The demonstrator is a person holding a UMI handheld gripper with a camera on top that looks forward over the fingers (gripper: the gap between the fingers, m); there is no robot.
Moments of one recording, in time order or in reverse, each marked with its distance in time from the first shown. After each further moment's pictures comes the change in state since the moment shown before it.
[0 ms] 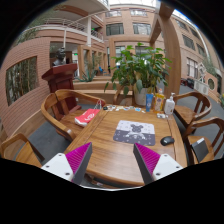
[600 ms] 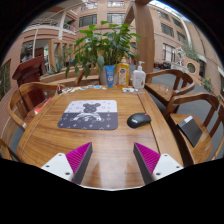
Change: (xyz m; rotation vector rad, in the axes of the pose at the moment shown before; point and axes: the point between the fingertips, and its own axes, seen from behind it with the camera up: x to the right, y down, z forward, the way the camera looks) arm 0.203 0.116 0.132 -0.118 0.261 0.135
